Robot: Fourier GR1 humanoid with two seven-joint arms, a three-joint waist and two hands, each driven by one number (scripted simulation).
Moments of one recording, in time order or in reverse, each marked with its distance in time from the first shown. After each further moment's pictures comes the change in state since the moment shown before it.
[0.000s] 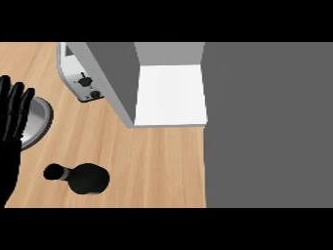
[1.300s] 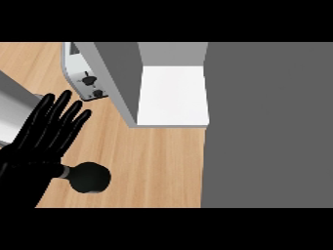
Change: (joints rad) left arm 0.002 -0.043 -0.095 -0.054 0.484 -0.136 0.339; right arm 0.183 -0.035 0.050 -0.282 -0.242 0.167 0.304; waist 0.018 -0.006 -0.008
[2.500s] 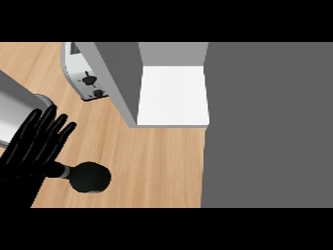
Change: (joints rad) left arm 0.131 -0.001 0.052 -0.021 -0.056 -0.048 -0.030; right arm -0.076 0.027 -0.048 -0.010 -0.008 0.024 0.113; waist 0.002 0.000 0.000
